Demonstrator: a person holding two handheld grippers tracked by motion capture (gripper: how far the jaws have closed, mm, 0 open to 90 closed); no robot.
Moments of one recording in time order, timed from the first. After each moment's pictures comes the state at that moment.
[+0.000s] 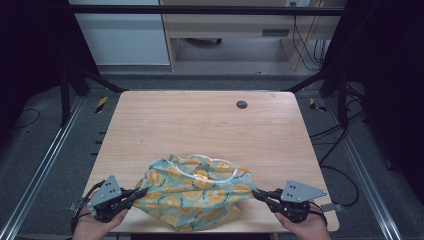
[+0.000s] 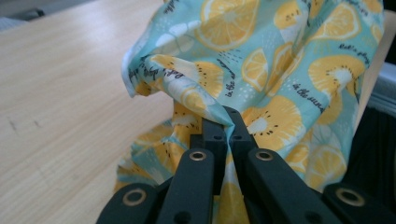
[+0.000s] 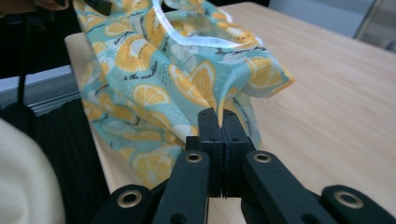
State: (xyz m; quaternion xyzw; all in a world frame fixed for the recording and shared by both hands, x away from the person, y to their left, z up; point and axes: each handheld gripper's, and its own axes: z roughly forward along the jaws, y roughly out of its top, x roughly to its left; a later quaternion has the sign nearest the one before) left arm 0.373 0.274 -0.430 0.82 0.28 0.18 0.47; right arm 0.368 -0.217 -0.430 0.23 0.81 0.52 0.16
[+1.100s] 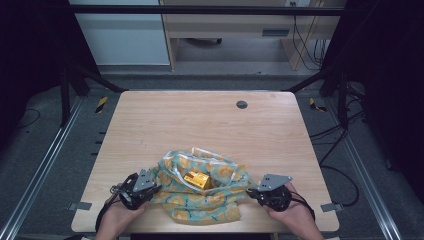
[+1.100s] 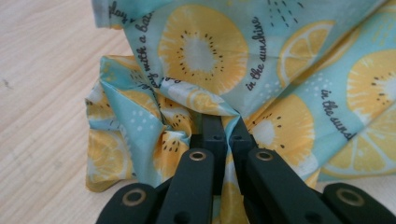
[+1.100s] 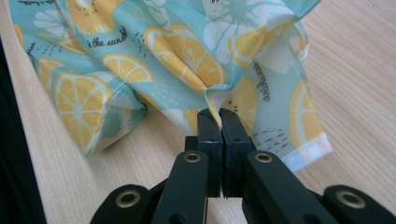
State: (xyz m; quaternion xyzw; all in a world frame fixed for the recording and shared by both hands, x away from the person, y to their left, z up) left arm 0.420 0.229 -0.475 0.88 0.31 0.19 0.32; right arm 0.411 -0.194 -0.476 0.25 0.88 0.37 0.13
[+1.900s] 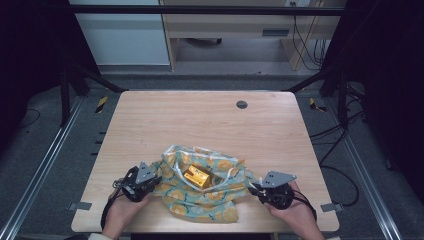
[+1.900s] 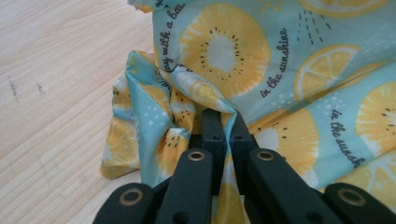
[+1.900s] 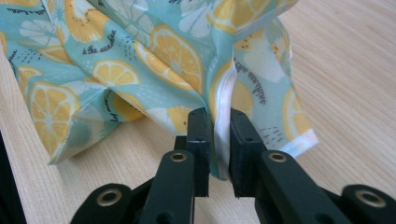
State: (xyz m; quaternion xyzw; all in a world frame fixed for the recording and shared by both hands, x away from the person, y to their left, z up) left arm 0.438 0.226 -0.477 0.85 0.34 0.22 0.32; right arm 0.413 -0.200 -0.470 0.28 0.87 0.38 0.16
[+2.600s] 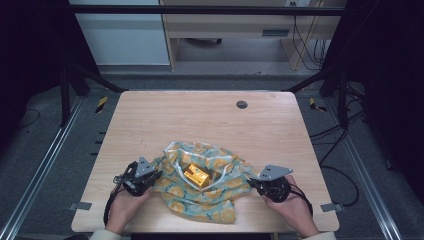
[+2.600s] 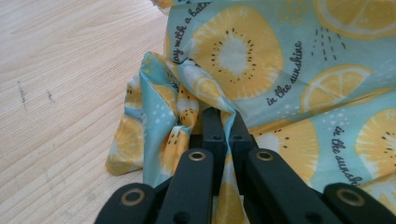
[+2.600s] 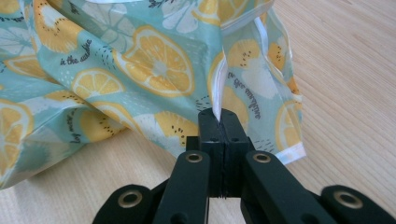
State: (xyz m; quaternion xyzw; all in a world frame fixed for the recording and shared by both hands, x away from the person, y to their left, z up) left arm 0.451 0.228 -0.476 0.84 0.37 0.21 0.34; right arm 0.430 -0.194 -0.469 0.29 0.86 0.38 0.17
